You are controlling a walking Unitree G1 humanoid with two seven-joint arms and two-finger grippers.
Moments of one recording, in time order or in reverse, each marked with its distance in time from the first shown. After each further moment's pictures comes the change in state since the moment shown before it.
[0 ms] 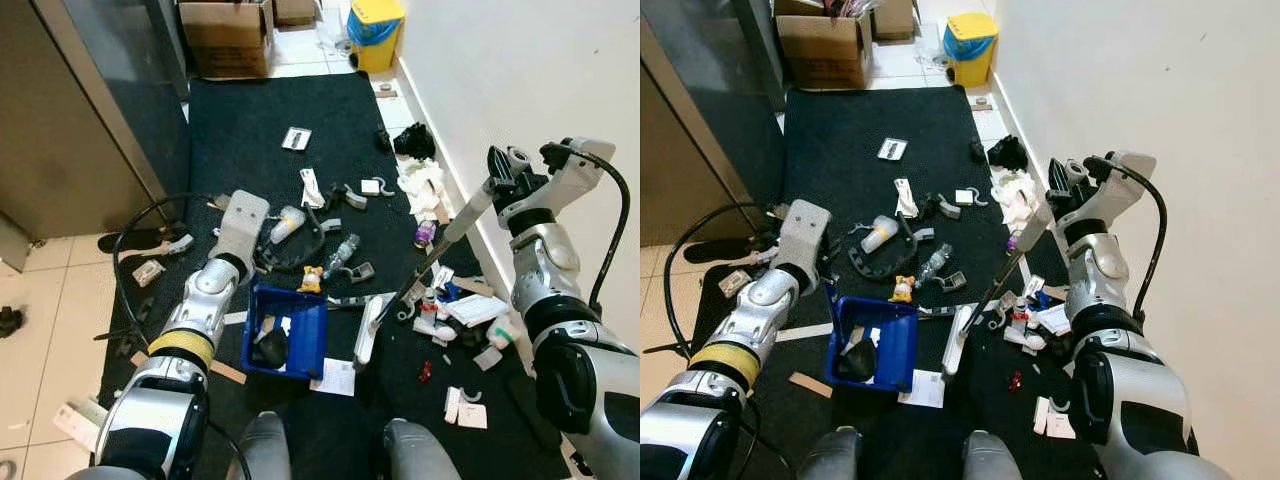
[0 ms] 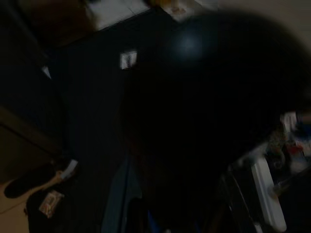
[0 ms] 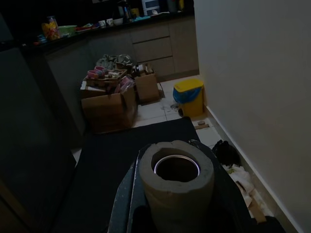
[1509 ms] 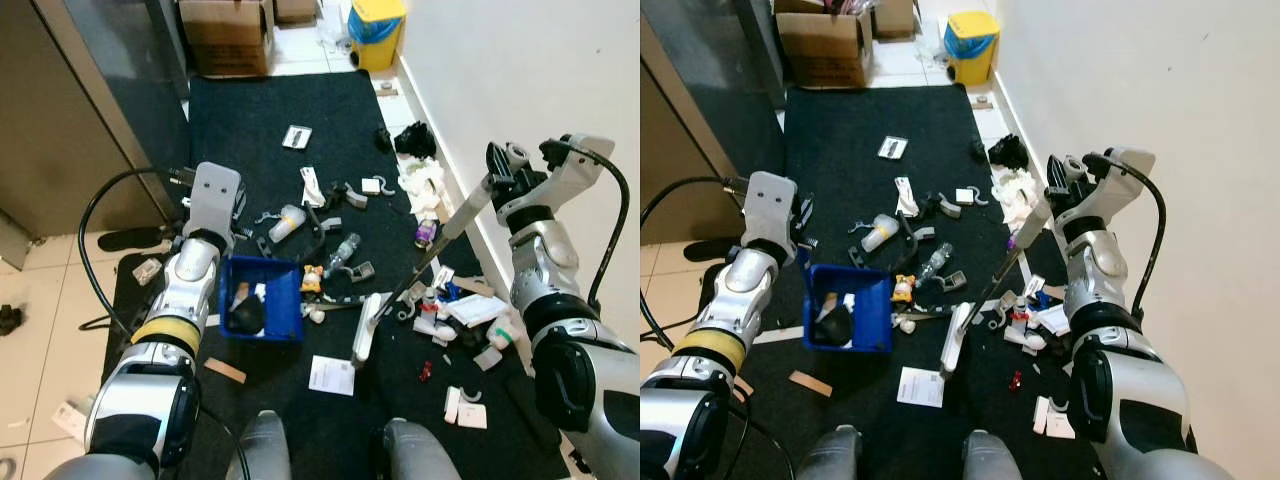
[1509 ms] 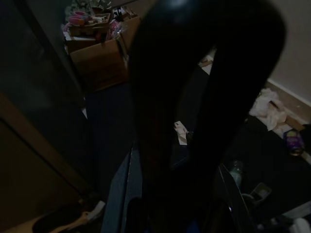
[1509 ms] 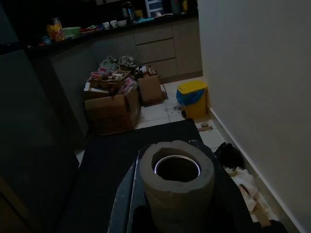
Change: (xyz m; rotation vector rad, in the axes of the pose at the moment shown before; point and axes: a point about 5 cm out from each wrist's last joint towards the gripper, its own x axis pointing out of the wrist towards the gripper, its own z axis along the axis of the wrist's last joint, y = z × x) left arm 0.001 0.020 0.016 0.026 -0.169 0.097; right arm 0.002 0.003 0.002 0.005 -0.009 0.011
